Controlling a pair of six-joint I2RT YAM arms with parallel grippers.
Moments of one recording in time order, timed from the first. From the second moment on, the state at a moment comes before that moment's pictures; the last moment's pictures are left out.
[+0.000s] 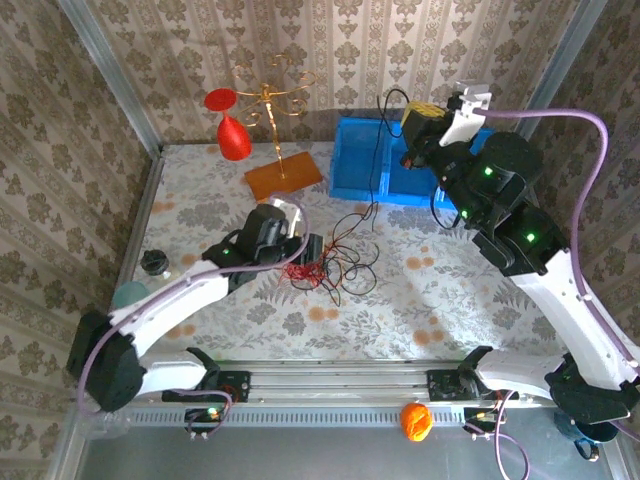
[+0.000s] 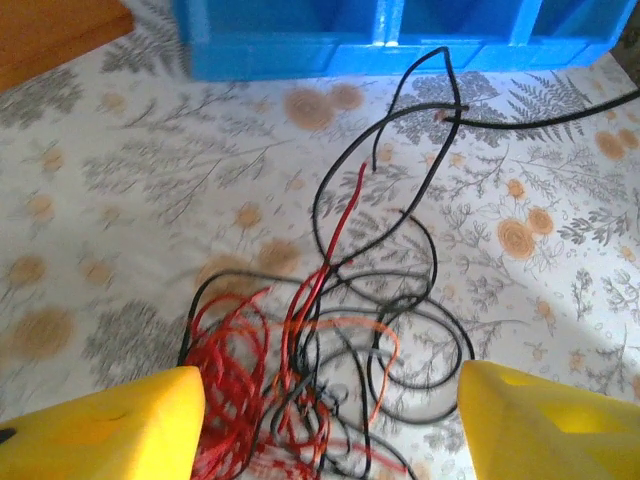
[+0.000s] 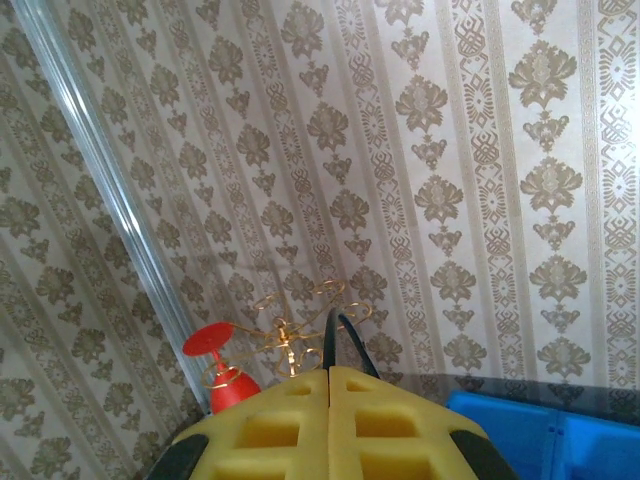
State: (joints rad) left arm -0.73 1.28 0.90 -0.26 0.08 -0.34; right arm 0.63 1.16 1.62 -0.32 0.30 0.21
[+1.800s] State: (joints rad) left arm -0.62 1.82 1.15 -0.02 0.54 -0.23; right arm 0.46 1.11 1.59 -0.43 0.25 0.29
